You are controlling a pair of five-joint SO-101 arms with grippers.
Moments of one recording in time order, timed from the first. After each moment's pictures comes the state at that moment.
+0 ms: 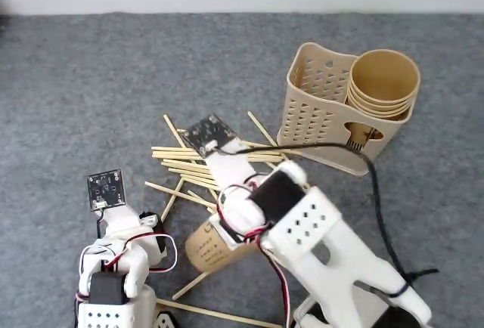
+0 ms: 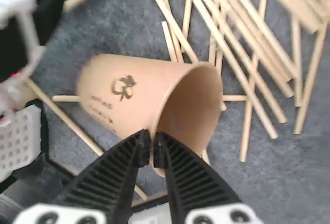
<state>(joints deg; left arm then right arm) -2.8 -103.3 96.8 72.0 23.6 -47.6 -29.0 15.3 97.6 -6.2</state>
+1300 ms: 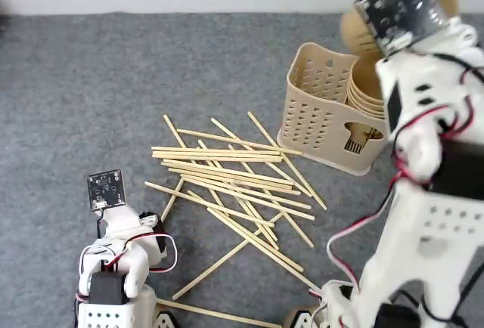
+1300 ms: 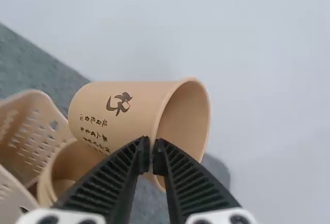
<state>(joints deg) -2.8 -103.3 96.8 72.0 23.6 7.8 -24.4 -19.6 69.7 41.6</state>
